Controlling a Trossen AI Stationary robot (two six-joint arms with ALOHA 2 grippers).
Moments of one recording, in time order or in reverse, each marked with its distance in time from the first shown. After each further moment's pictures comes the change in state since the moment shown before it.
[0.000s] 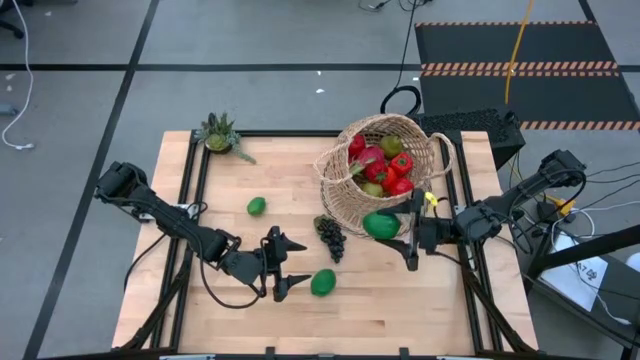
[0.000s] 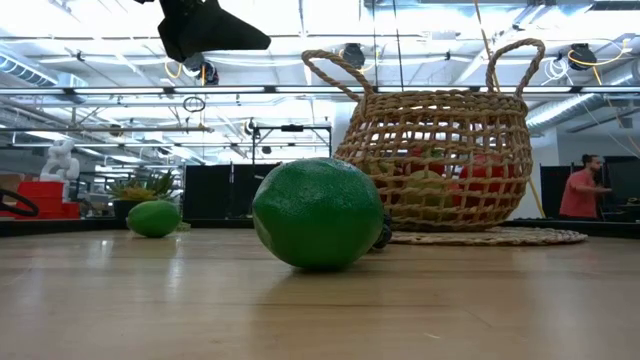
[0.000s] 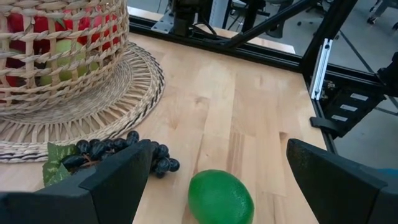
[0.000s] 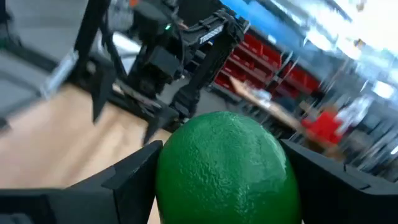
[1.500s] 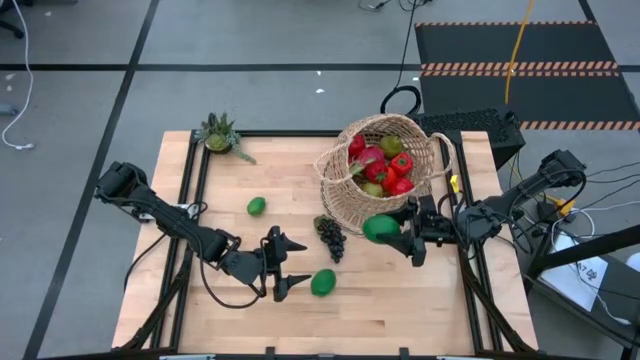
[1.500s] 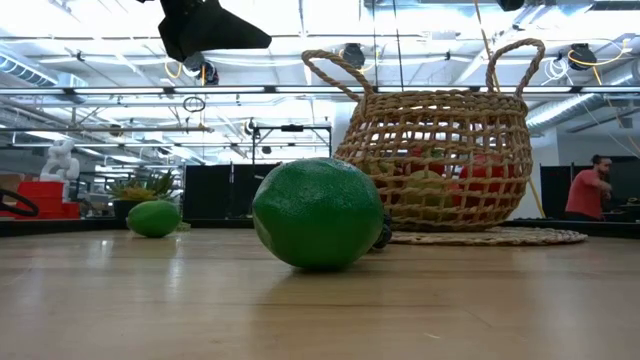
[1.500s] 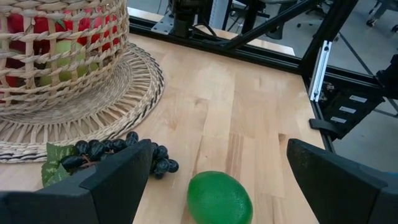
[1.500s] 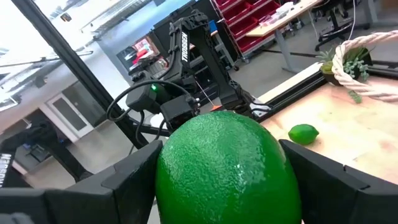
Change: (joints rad) left arm 0.000 0.000 0.000 0.006 0.000 -0.003; right arm 0.000 0.000 0.000 0.003 0.000 1.097
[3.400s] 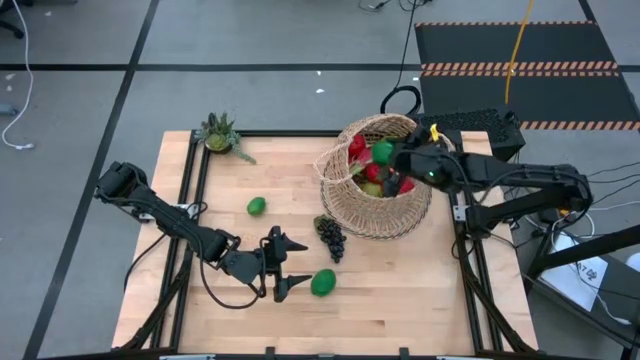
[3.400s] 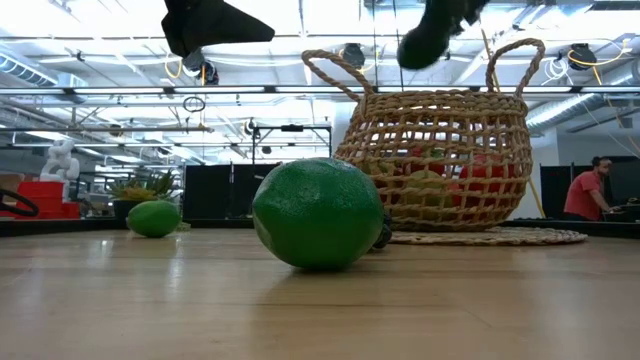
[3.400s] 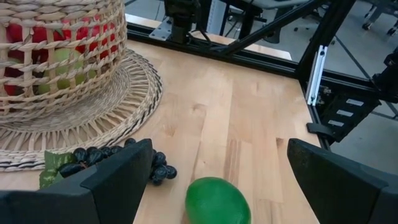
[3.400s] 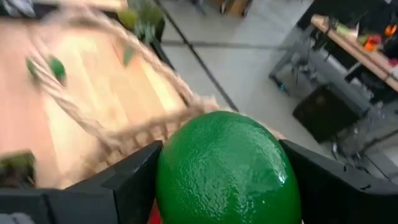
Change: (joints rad) left arm 0.000 0.000 0.000 0.027 0.000 0.024; right arm -0.594 0.142 0.385 -0.744 0.010 -0.695
